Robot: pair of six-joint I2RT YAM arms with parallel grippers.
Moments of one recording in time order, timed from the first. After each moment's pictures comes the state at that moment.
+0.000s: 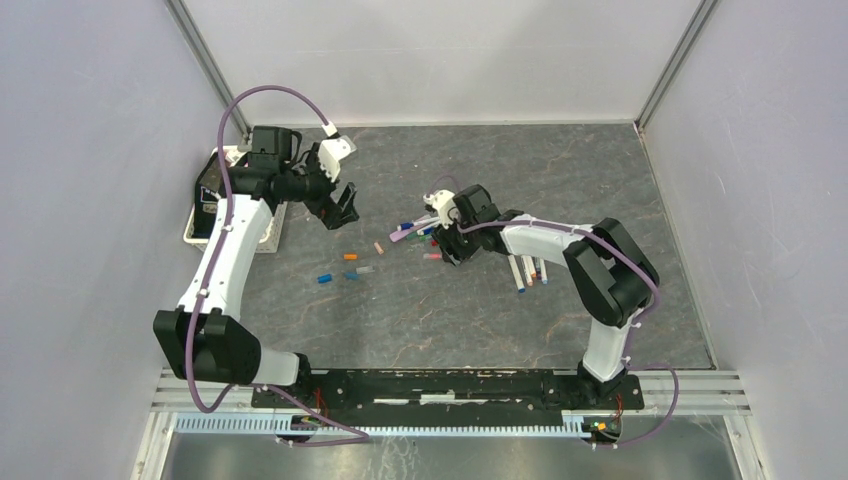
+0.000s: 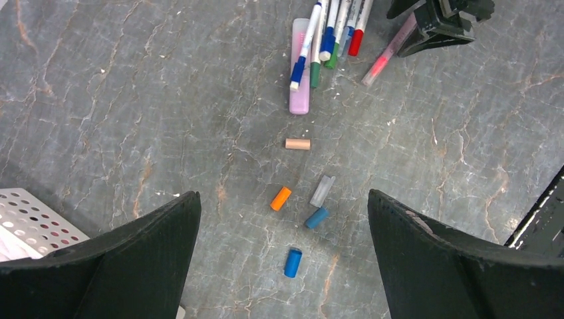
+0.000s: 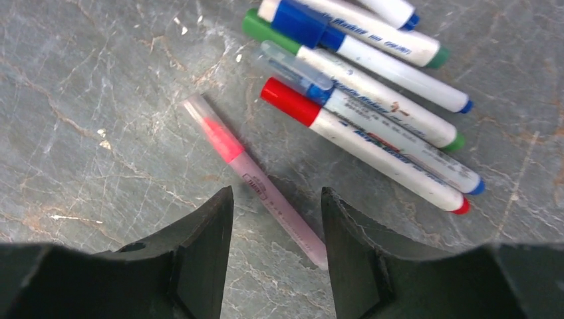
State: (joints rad) left arm -0.08 1.39 1.40 -0.89 0.60 0.66; right arm 0.64 1.85 1.12 -0.17 -0.18 -0.14
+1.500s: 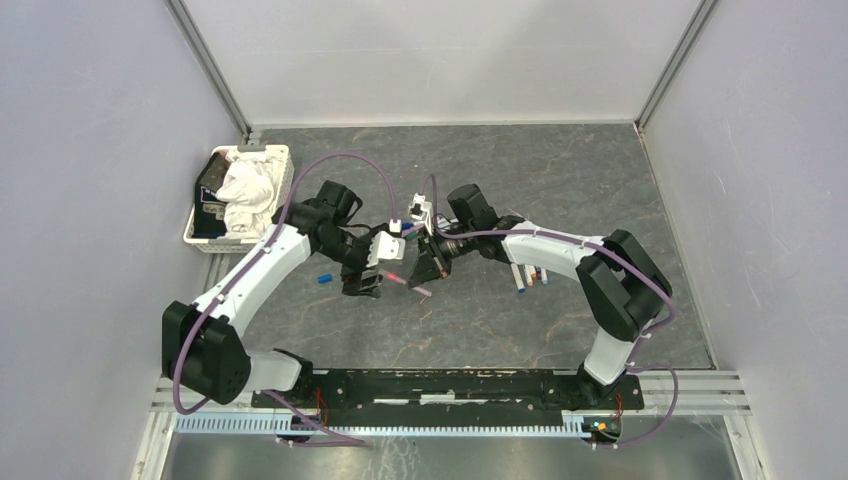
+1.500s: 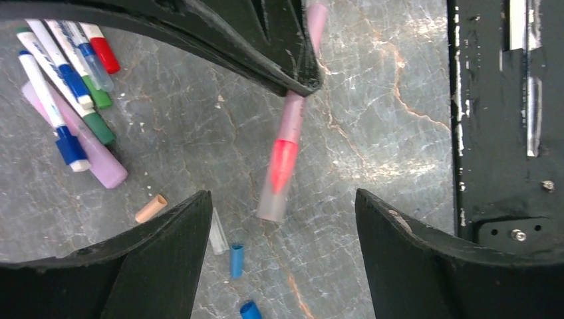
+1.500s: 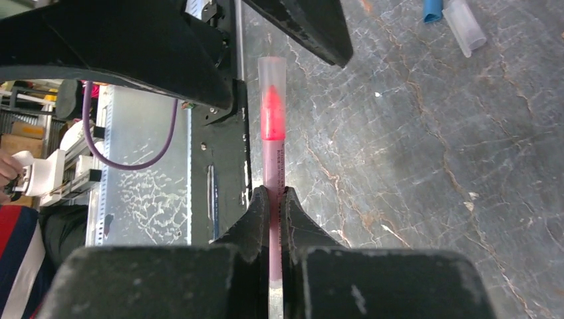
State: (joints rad) left arm -0.39 1.33 1.08 -1.04 0.70 1.21; right arm 0.72 1.76 1.08 -0.02 -0.96 0.14
